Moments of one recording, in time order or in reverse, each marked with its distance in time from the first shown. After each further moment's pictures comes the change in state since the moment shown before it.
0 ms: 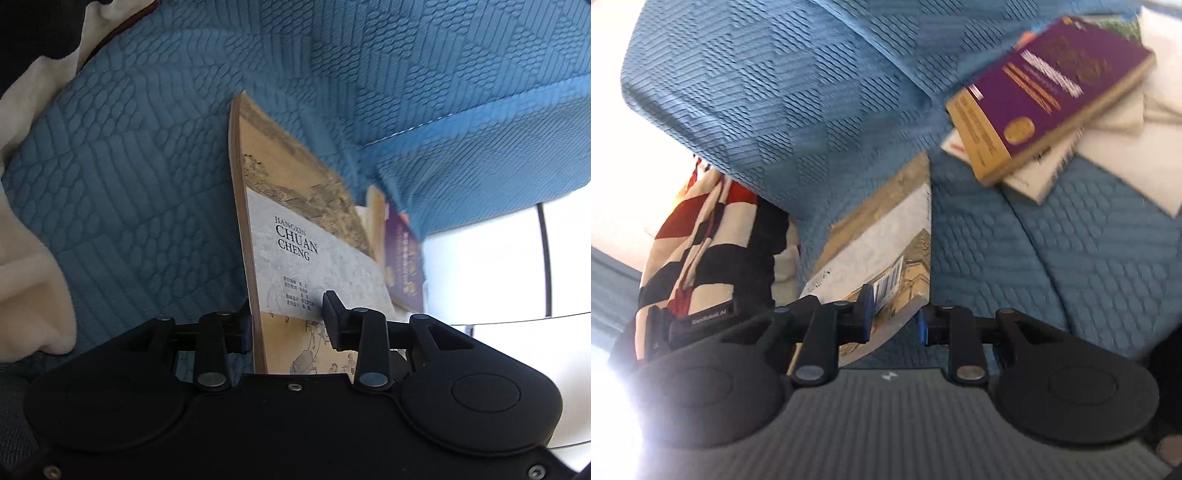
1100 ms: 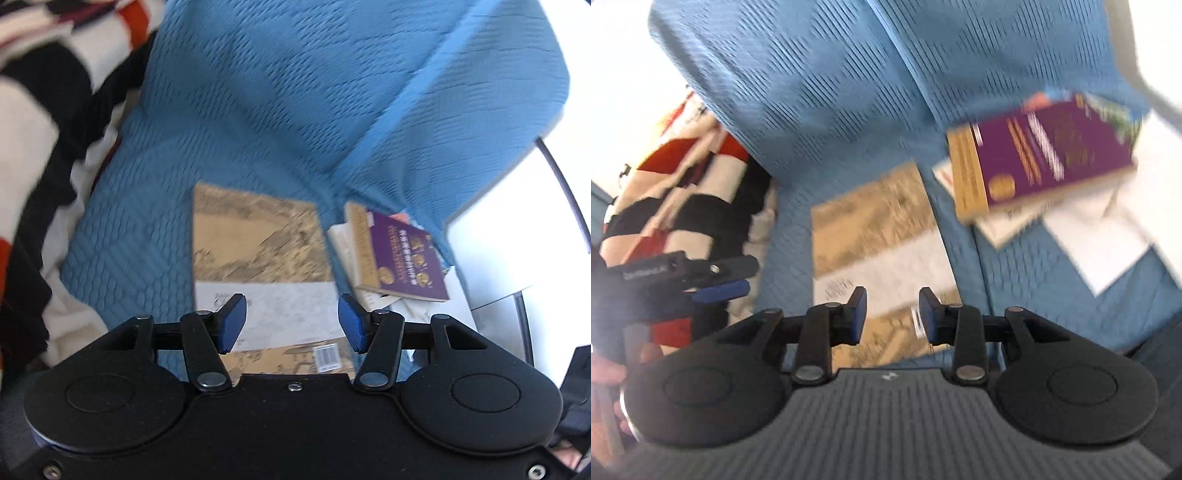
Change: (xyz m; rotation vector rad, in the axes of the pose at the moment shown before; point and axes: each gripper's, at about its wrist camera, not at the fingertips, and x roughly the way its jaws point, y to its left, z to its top) left arm -0.074 -0.135 -0.045 0.336 -0.181 0.244; right arm -0.070 0.065 0.035 -0.324 0.027 -0.160
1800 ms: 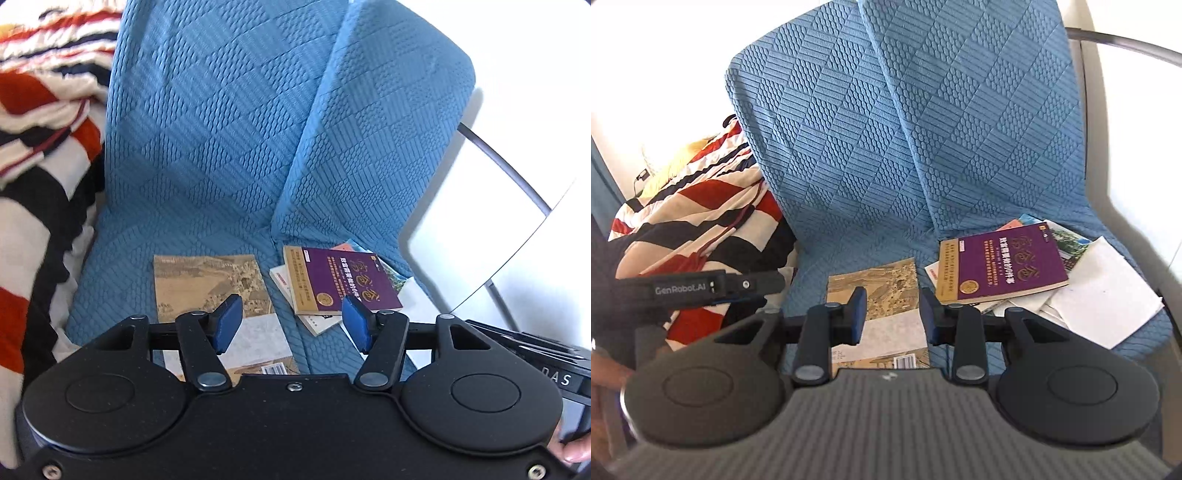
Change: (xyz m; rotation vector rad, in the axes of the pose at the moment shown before) left arm -0.073 -0.111 -0.039 0.227 -0.213 0.032; right arm -0.123 0.014 -0.010 -0.162 -0.241 -0.048
